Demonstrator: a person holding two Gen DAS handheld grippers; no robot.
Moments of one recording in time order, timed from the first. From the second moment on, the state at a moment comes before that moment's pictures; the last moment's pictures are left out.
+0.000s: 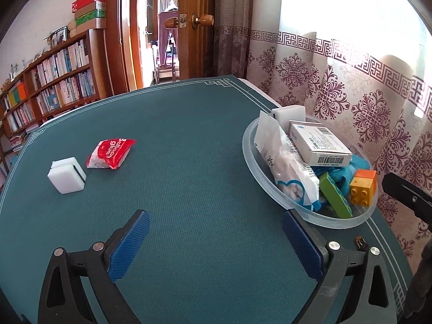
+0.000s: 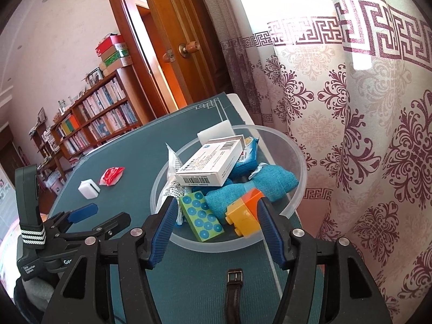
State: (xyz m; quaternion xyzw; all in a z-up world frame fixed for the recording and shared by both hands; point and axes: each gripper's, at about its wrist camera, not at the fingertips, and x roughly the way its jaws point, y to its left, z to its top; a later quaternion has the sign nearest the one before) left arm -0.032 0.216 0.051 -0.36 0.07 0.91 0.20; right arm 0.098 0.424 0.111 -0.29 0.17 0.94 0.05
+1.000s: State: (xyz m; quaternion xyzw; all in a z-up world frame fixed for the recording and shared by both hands) left arm -0.058 0.133 0.039 -0.37 0.04 0.92 0.12; right arm 0.075 0.322 0.100 -0.33 0.13 0.94 -0.03
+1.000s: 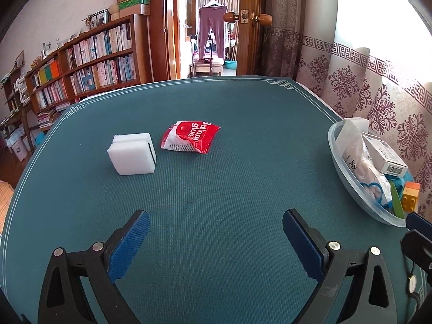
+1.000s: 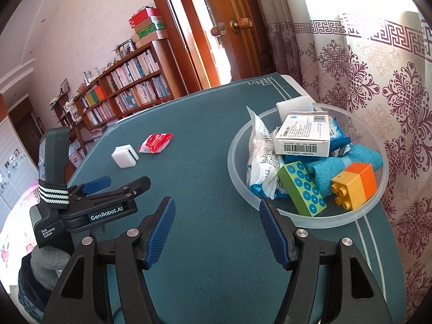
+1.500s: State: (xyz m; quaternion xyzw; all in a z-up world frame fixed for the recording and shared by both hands) left arm -0.101 0.074 0.036 -0.39 0.00 0.92 0.04; right arm 0.063 0.277 0.084 -0.36 0.10 0.92 -0.09
